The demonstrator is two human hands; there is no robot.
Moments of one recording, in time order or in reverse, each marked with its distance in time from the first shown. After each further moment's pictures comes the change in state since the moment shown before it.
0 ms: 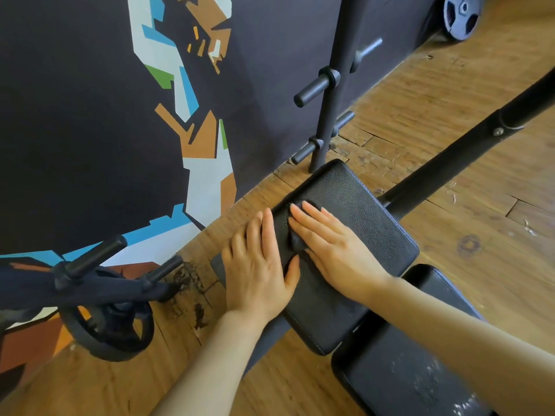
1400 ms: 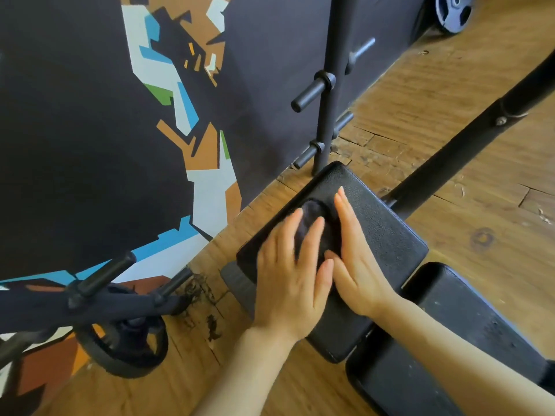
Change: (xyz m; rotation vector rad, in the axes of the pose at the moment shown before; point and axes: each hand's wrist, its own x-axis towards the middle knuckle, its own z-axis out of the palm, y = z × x) left_hand -0.003 0.032 -0.016 -0.296 0.155 0.231; right_hand -0.015 -0.020 -0.007 0.634 0.167 0.415
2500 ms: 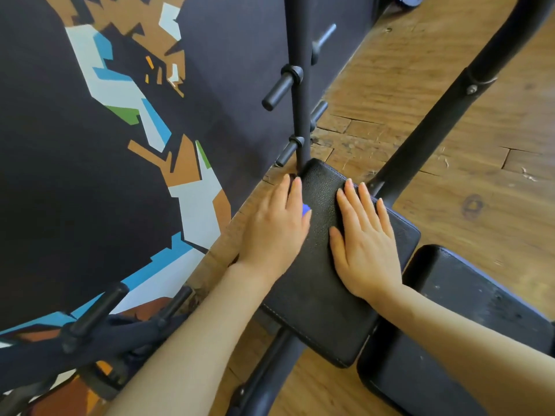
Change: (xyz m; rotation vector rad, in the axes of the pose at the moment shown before) left_hand 0.084 -0.032 0.012 0.295 -0.159 0.219; right_hand 0.008 0.027 -0.003 -0.660 0.214 0.210
